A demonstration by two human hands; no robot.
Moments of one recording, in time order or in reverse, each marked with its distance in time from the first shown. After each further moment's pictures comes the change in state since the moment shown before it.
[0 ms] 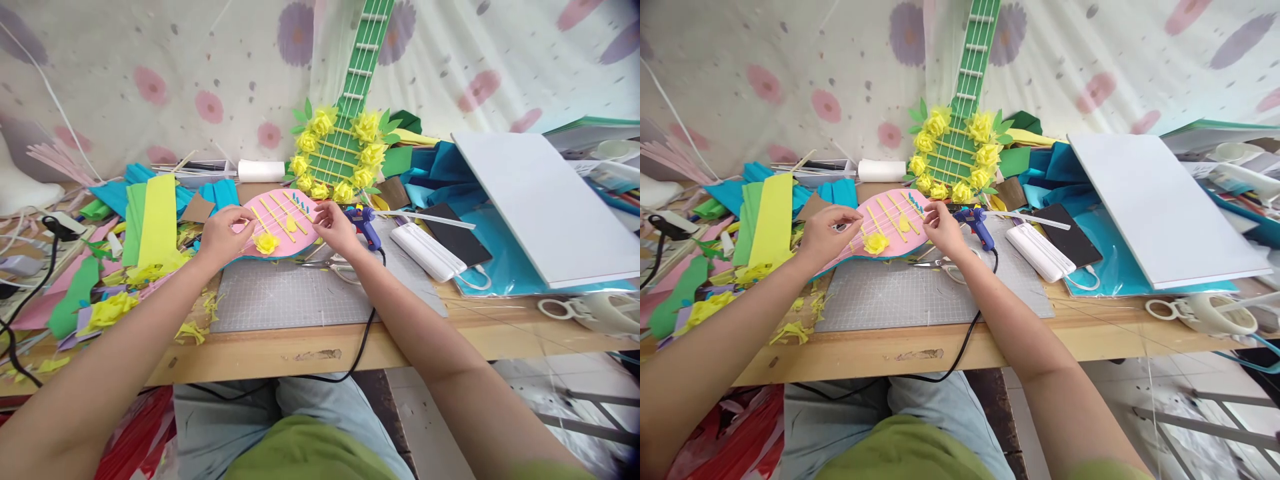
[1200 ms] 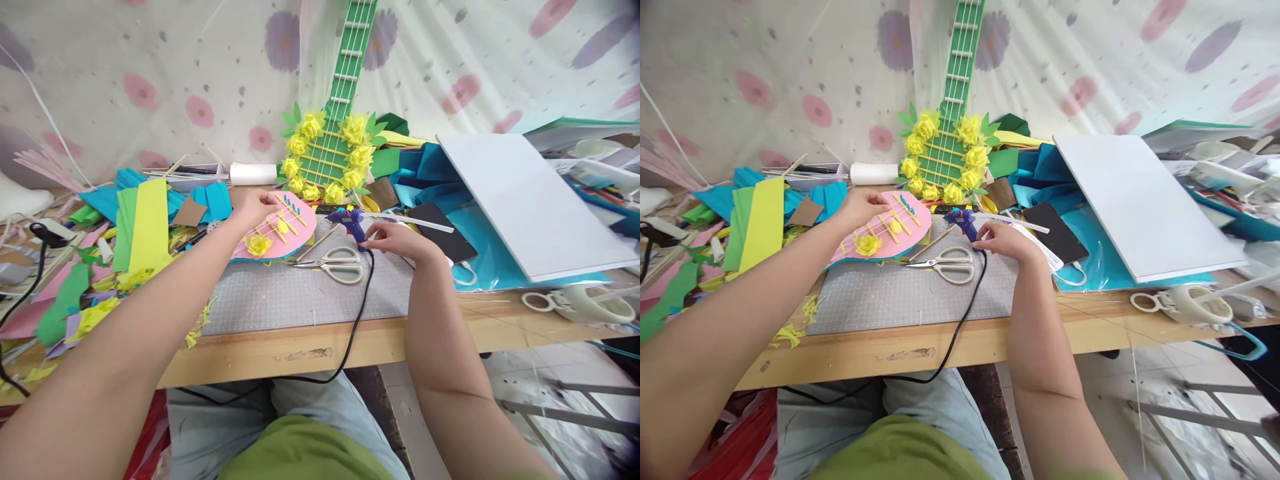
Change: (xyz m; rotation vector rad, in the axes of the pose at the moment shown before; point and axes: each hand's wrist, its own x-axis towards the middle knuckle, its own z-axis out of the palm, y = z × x) left_hand 0.072 0.023 0.056 -0.151 -0.211 -0.347; right_hand -0.039 0.008 -0.133 -0.533 -0.304 0.316
